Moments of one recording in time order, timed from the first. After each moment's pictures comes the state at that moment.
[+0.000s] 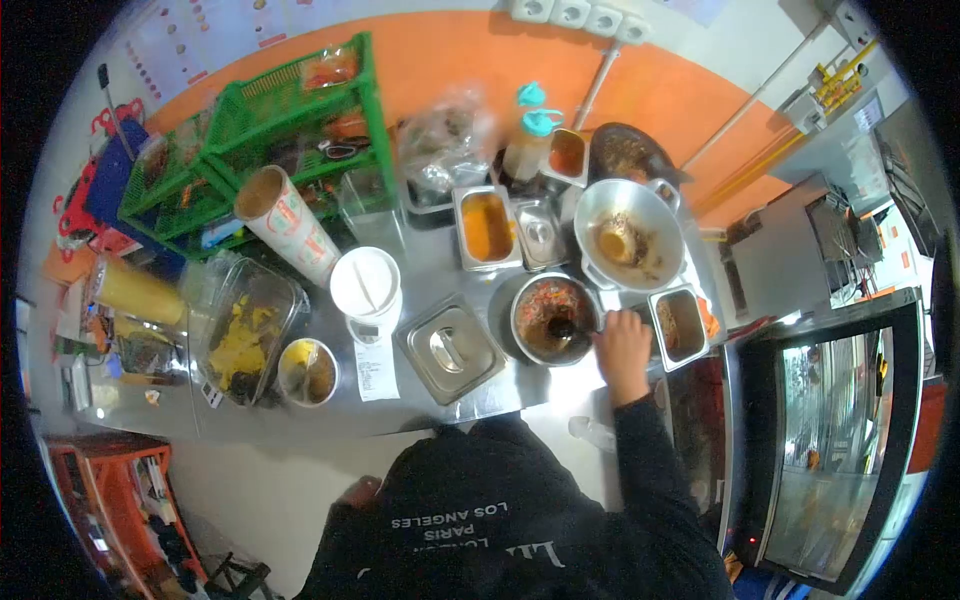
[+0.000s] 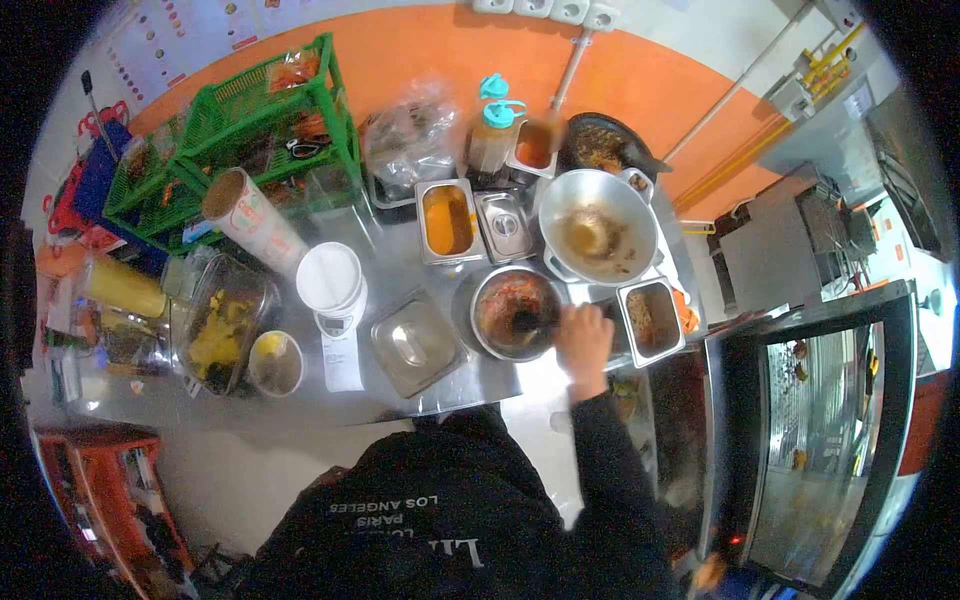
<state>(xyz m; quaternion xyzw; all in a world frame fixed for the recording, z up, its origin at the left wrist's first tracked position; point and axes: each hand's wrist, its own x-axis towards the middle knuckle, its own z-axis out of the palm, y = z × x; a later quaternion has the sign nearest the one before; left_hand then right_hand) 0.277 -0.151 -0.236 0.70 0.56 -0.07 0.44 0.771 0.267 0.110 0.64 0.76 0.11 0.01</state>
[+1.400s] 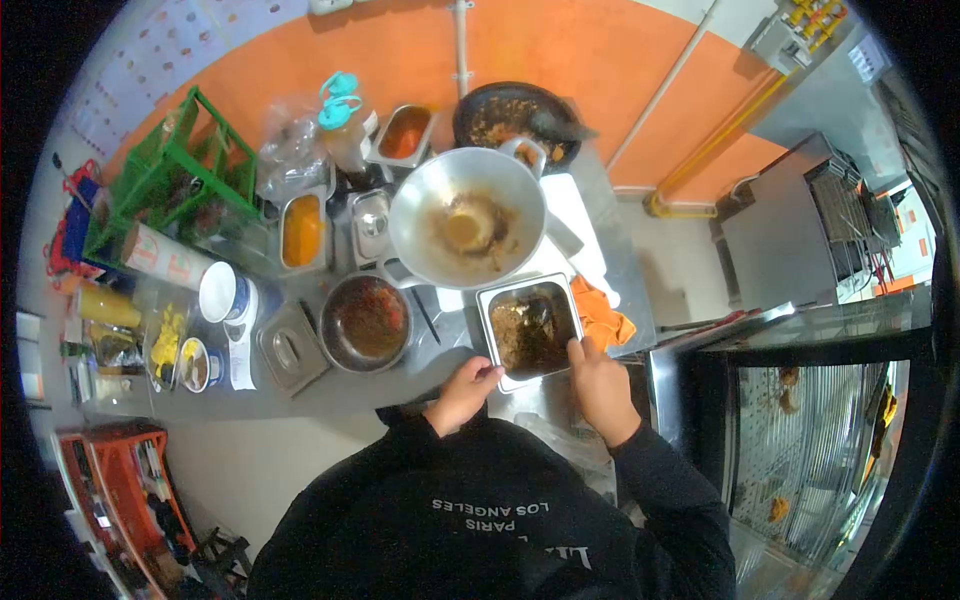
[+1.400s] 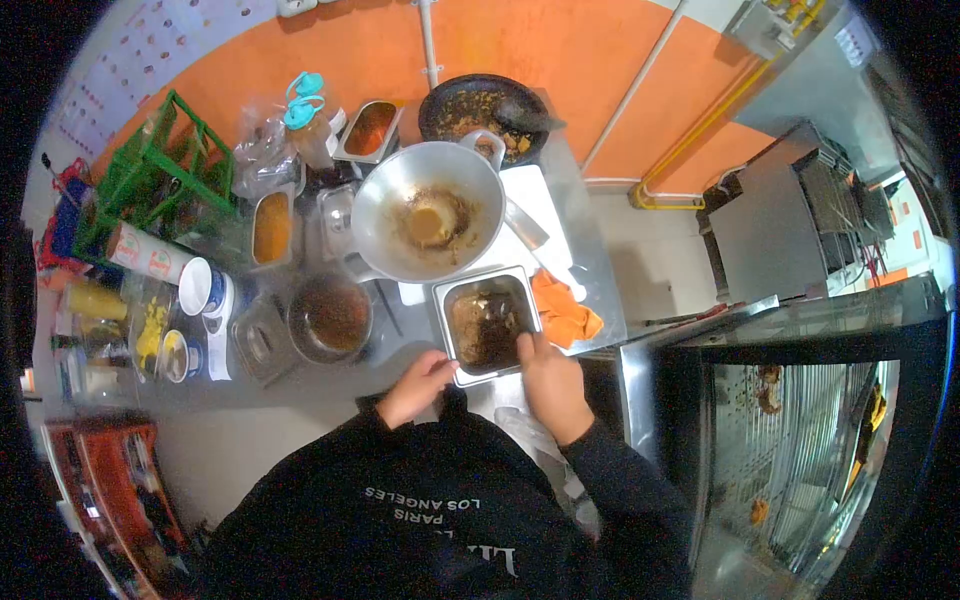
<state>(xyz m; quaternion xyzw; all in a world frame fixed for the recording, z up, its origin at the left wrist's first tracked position) 0.854 0.251 0.015 0.40 0.56 0.28 0.67 1.088 0.288 0.118 0.51 0.86 -0.05 -0.03</state>
